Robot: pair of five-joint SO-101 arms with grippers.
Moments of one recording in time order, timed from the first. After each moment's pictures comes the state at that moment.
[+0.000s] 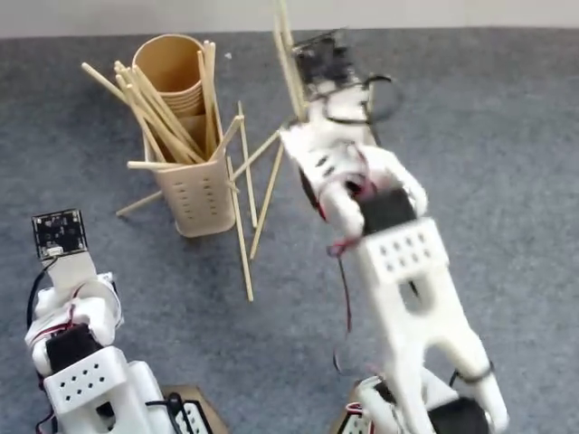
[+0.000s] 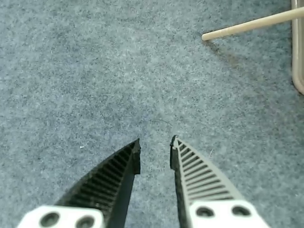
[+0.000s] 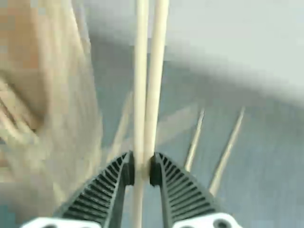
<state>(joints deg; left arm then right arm) -36.6 -77.1 81.3 54.9 -8.5 -25.7 -31.8 18.2 34.7 7.2</state>
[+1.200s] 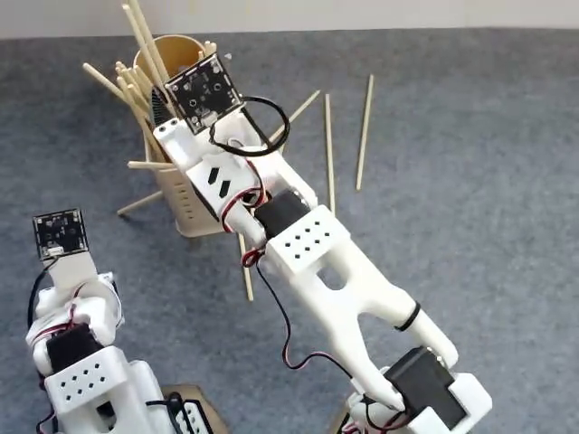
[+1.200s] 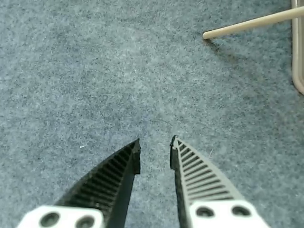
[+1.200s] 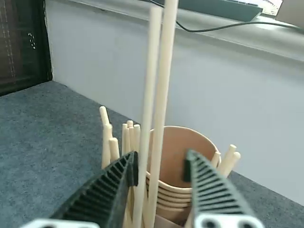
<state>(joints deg) -36.6 -77.1 81.3 54.9 -8.5 -43.8 -13.0 14.5 2.6 7.2</state>
